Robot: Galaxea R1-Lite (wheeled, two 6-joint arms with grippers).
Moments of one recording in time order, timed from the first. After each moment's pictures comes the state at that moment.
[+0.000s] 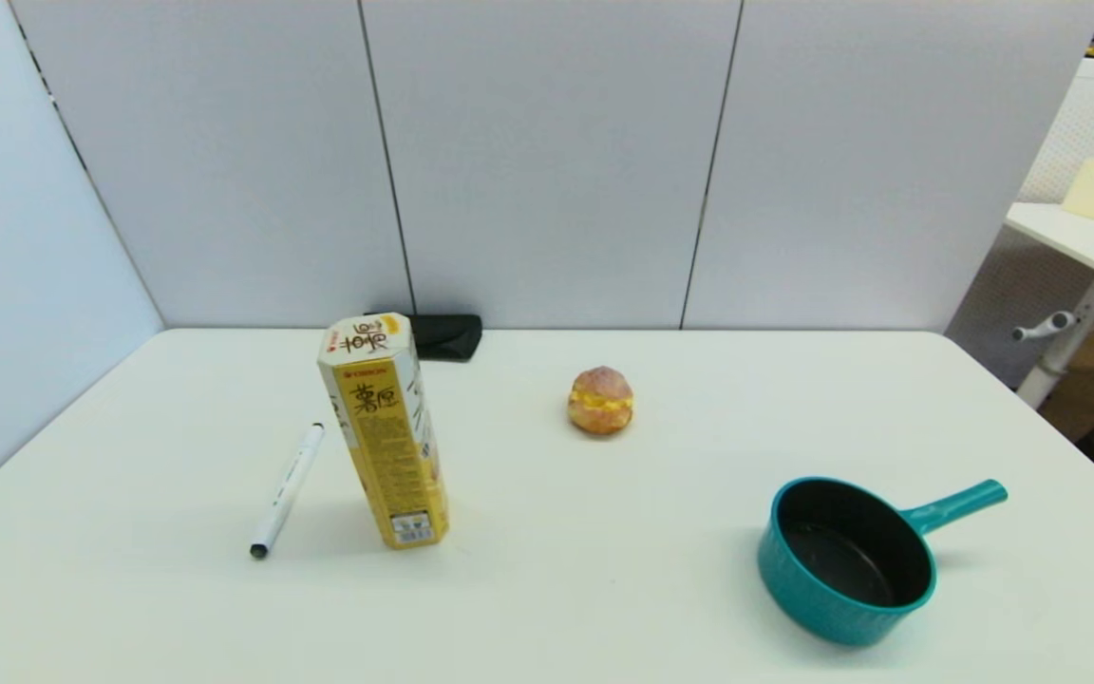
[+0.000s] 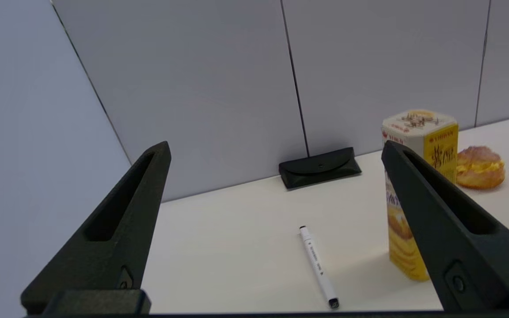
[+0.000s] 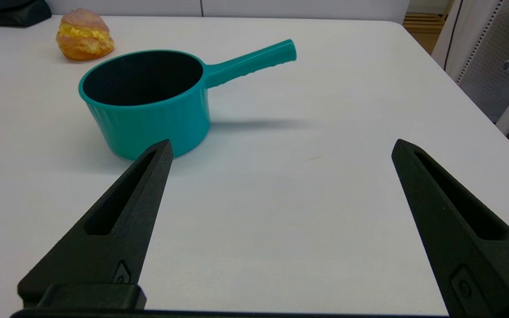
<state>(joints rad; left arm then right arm) -0.06 0.46 -0.40 -0.35 -0.10 0.25 -0.01 0.00 0.00 0.00 0.02 -0.01</state>
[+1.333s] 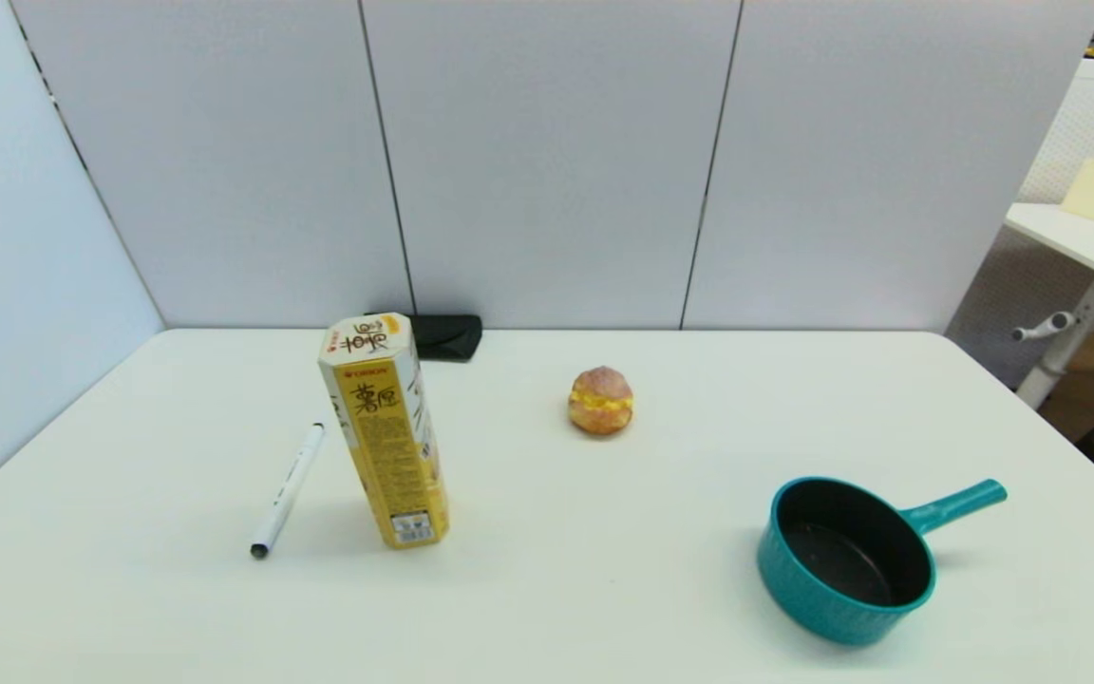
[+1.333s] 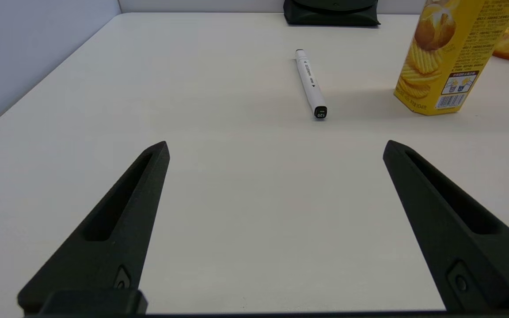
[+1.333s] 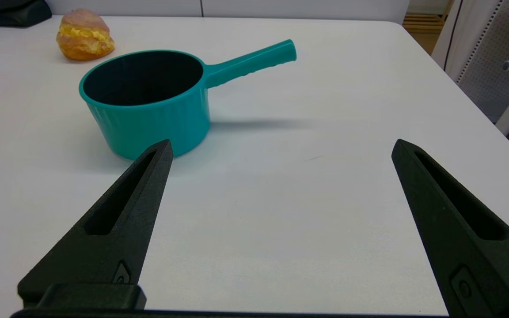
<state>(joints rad) -0.01 0.00 0.00 0.00 0.00 0.02 -0.01 0.00 0.00 0.00 0.02 -0.01</state>
